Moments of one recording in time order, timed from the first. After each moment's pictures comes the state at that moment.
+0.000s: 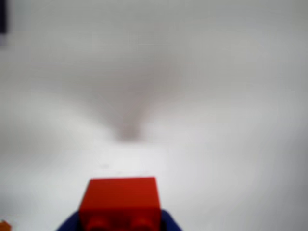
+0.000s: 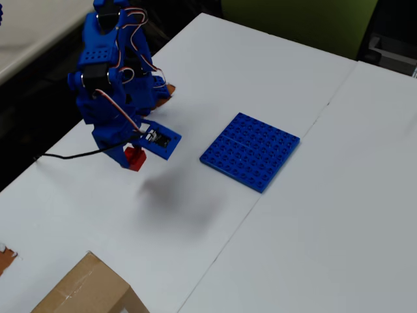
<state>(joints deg) 45.4 96.9 88.9 83.8 -154.7</state>
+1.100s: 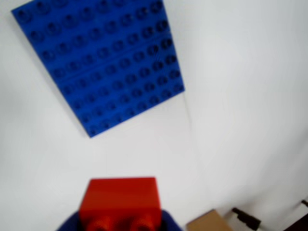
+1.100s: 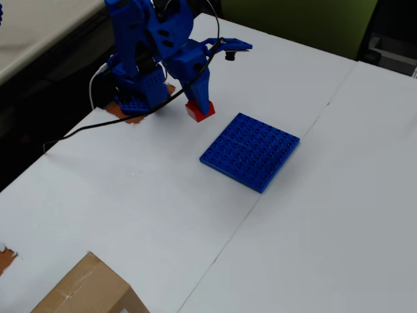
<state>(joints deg) 11.1 94.1 59.1 99.1 -174.0</state>
